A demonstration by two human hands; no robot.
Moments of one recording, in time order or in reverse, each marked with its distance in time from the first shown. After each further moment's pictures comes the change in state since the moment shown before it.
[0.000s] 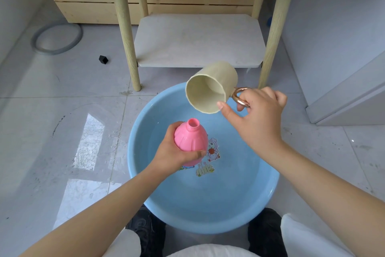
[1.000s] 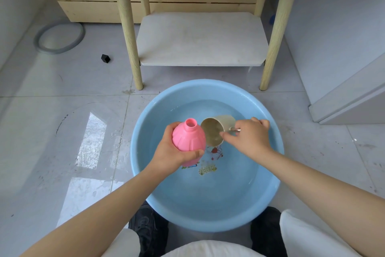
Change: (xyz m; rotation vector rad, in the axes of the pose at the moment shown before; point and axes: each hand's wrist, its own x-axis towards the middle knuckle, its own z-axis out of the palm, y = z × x) left_hand -0.003 -0.006 -0.008 -0.005 0.027 0.002; right_hand -0.044 0.042 0.039 -0.277 -0.695 0.245
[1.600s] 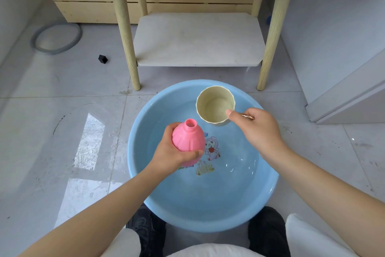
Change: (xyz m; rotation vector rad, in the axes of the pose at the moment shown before) left_hand 0.000 0.004 0.007 -0.025 -0.008 -0.015; right_hand -0.013 -0.015 -0.053 0.769 0.060 0.297
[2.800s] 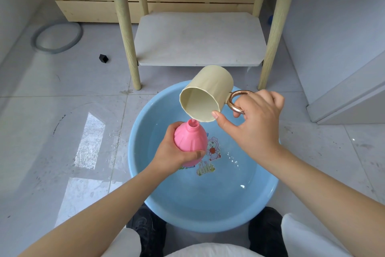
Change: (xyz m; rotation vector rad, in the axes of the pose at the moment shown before) left_hand 0.001 0.000 0.001 0.031 -0.009 0.012; right_hand -0.008 -0.020 0.007 -0.398 0.457 -0.854
